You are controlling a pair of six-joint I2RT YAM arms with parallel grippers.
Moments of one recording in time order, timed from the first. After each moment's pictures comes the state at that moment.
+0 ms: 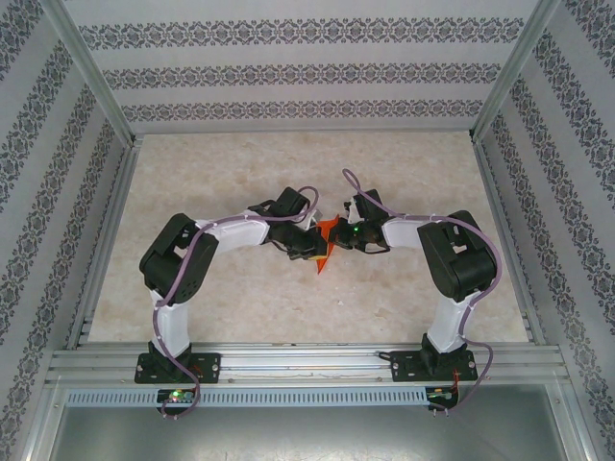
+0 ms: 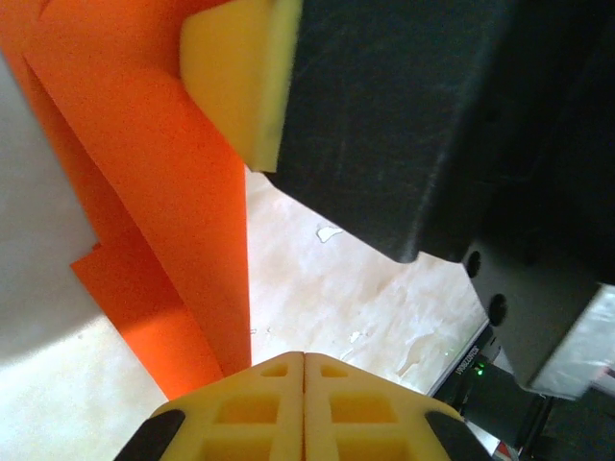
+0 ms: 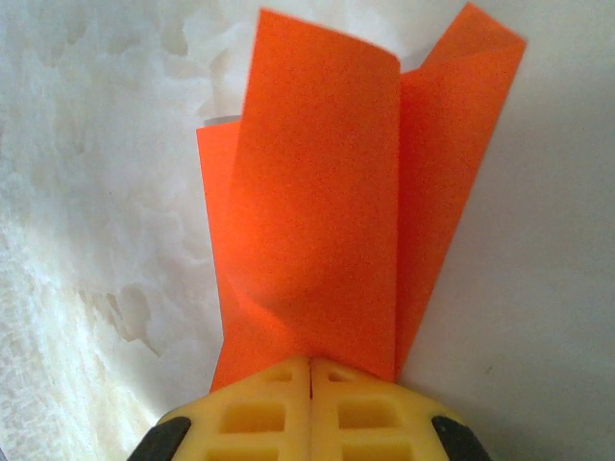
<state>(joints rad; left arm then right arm) -0.62 1.95 1.22 -0.31 0.65 -0.73 0.38 1.86 0.90 -0.04 -0.50 0.67</state>
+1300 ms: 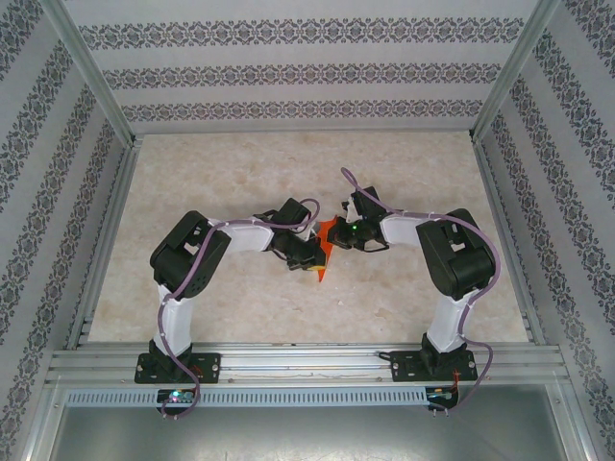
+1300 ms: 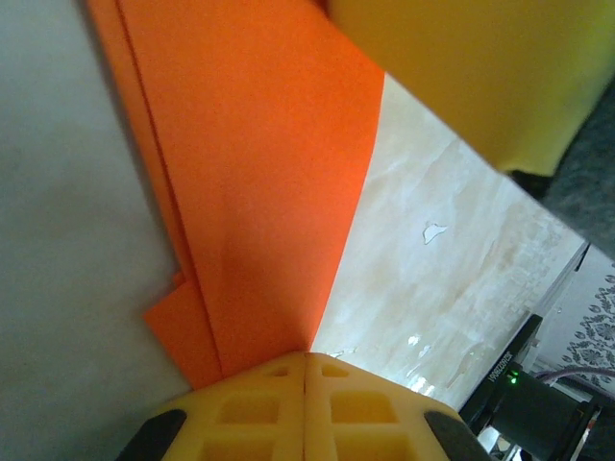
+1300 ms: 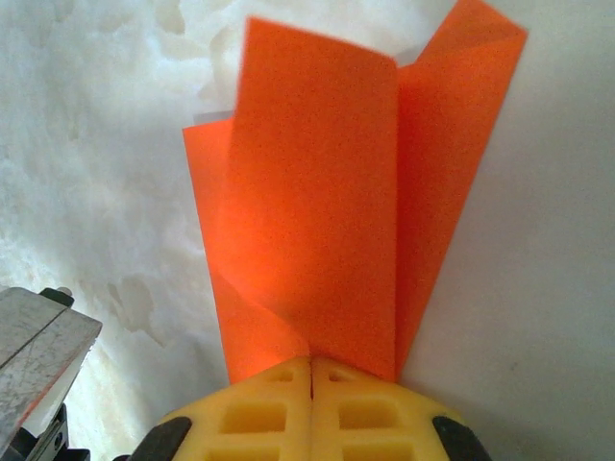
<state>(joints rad) -0.63 2.02 1.17 -0.25 0.66 -0.76 0.38 1.87 0.96 -0.12 -0.52 0.66</state>
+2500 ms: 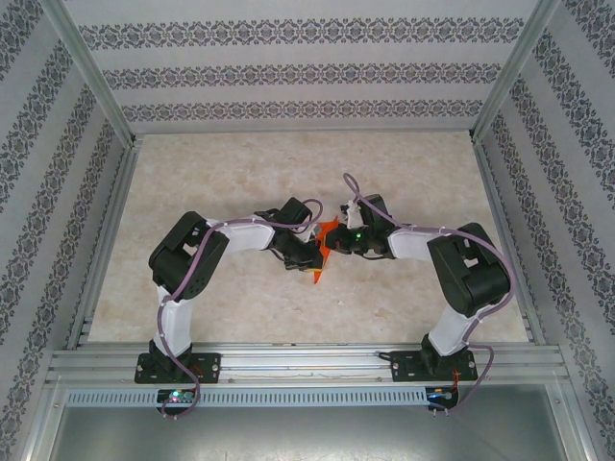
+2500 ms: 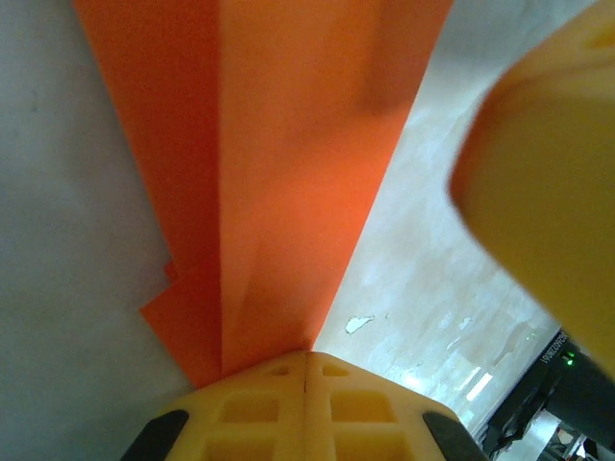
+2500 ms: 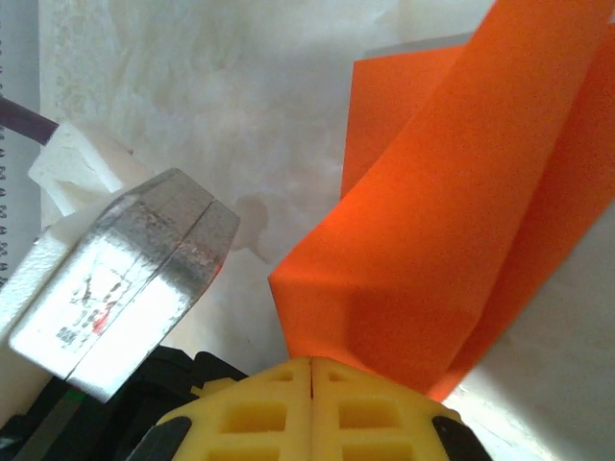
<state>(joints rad) -0.63 2.01 1.20 -0.38 0.61 -0.63 0.40 1.74 0.78 0.09 -0.62 0.63</state>
